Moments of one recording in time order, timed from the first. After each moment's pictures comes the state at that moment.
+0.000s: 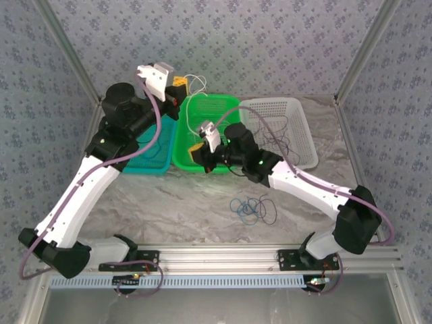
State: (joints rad) left arm -0.54 1.26 1.50 -0.21 0.14 -0.01; right arm 0.82 1.47 1.19 -0.05 -0.34 0.17
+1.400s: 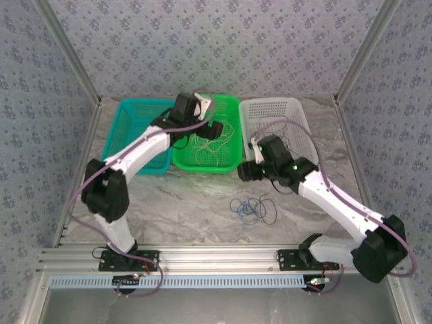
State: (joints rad) left arm -0.56 1.72 1.44 -0.36 0.08 -0.09; right arm 0.63 1.16 0.91 -0.64 -0.03 0.29
